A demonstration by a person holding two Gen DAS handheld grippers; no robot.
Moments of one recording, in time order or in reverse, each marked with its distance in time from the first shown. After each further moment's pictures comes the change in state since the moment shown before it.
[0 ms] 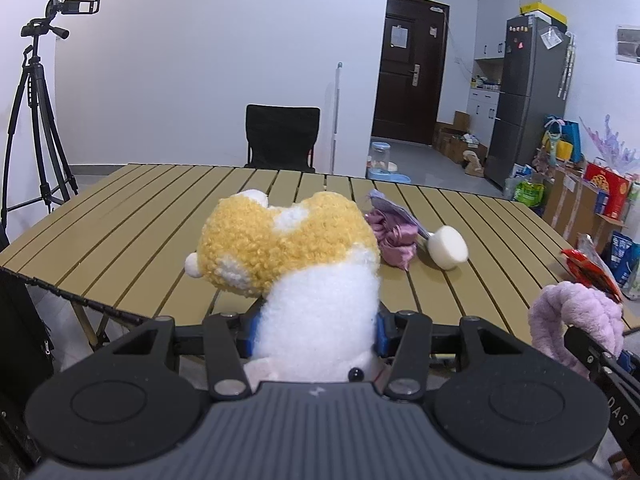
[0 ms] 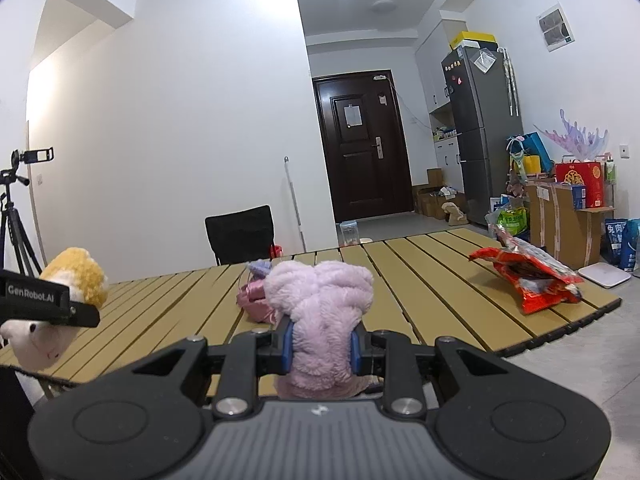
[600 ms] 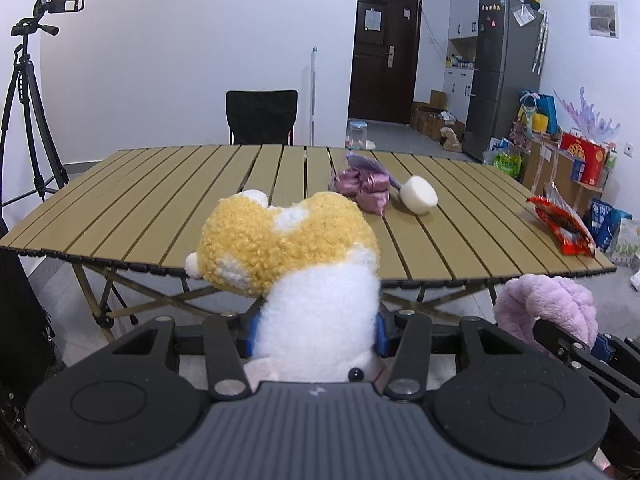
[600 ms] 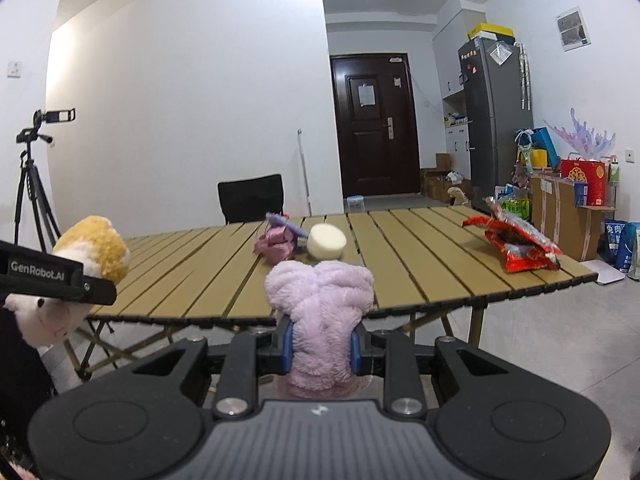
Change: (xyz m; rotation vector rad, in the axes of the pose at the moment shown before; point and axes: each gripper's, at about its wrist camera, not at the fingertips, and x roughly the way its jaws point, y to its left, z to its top) left arm -0.045 0.002 -0.052 0.063 0.049 -0.047; right arm -0.065 0.020 -0.036 -0.070 0.082 0.013
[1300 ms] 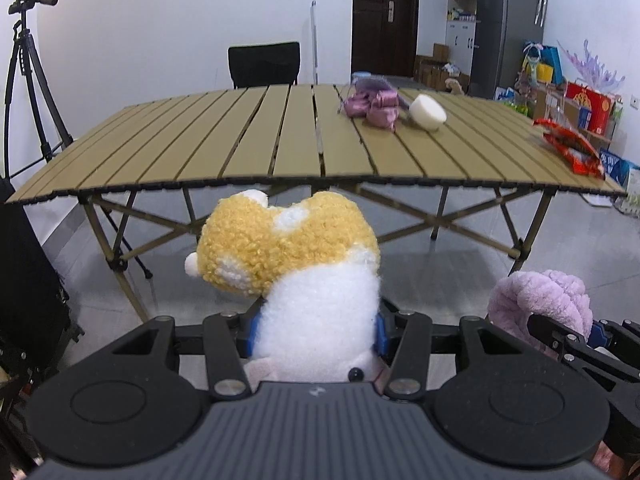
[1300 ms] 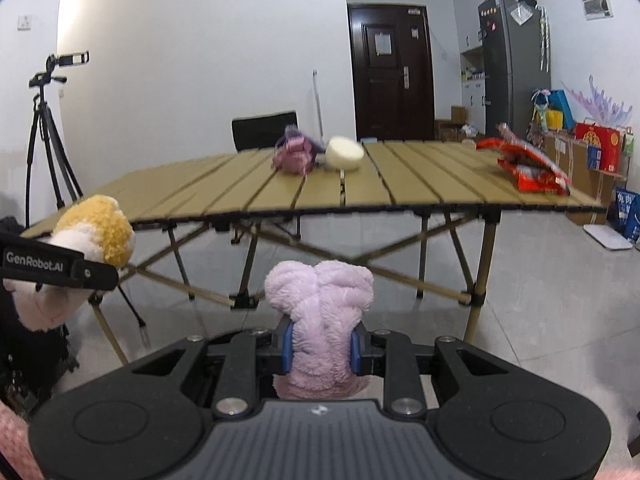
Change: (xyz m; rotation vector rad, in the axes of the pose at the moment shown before) left arm 0.000 0.012 -0.072 0.047 0.133 0.035; right arm -0.016 0.013 -0.064 -0.029 0.180 0.029
